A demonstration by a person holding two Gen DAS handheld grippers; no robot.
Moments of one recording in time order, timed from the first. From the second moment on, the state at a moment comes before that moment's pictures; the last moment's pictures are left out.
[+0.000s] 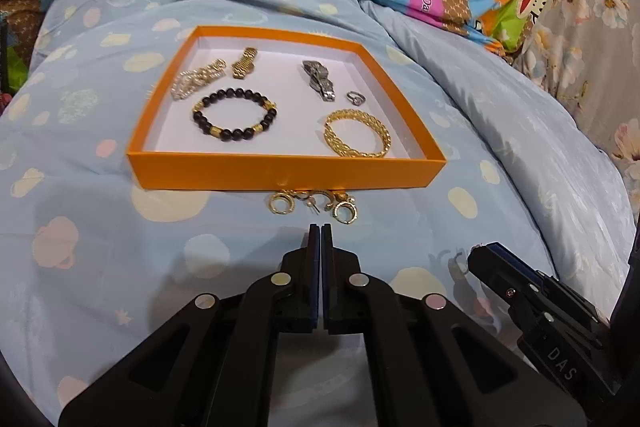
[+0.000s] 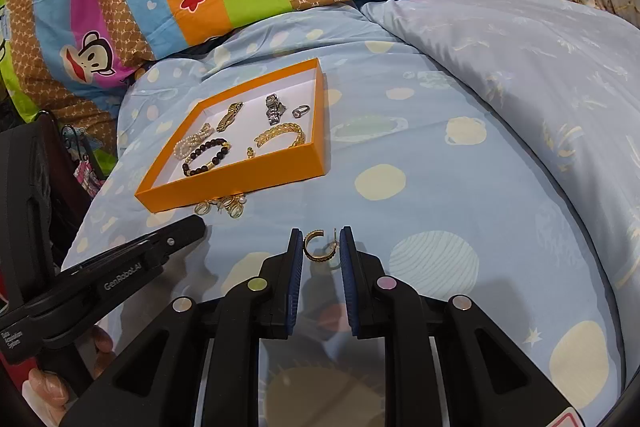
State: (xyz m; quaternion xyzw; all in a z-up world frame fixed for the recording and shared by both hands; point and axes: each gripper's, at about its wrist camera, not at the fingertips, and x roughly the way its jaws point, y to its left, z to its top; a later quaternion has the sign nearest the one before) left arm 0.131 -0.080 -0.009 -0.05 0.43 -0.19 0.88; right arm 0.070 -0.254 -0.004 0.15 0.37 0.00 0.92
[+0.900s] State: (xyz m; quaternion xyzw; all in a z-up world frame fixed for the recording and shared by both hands) left arm 0.136 -0.099 -0.013 -0.01 0.44 -0.19 0.88; right arm 0.069 -0.257 -0.003 0.16 0.37 0.01 0.92
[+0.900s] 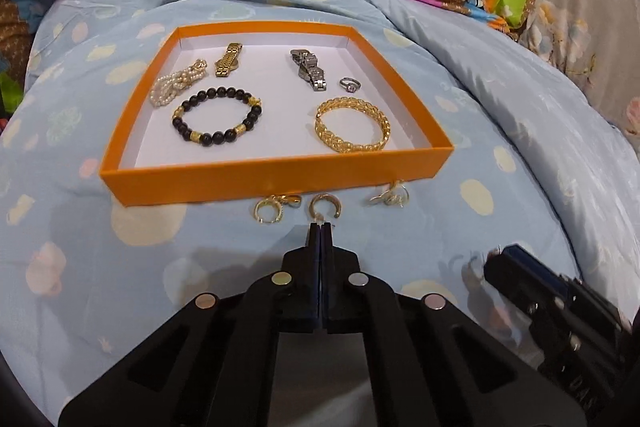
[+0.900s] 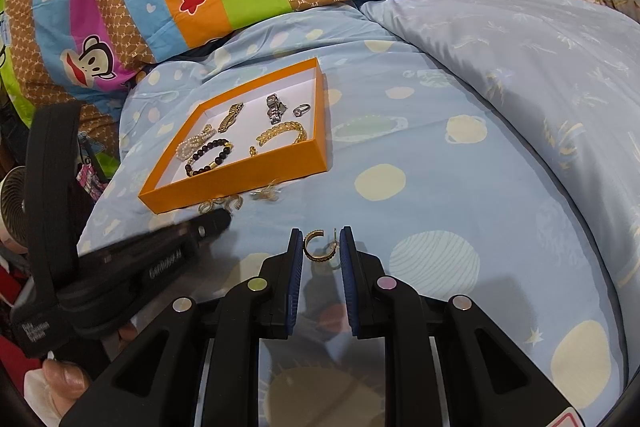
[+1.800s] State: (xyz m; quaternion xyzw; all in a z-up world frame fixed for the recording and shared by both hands) left arm 0.149 -0.118 -0.007 -0.01 0.43 -0.18 0.89; right arm 0.067 -0.256 -0.002 0.16 0.37 0.01 0.92
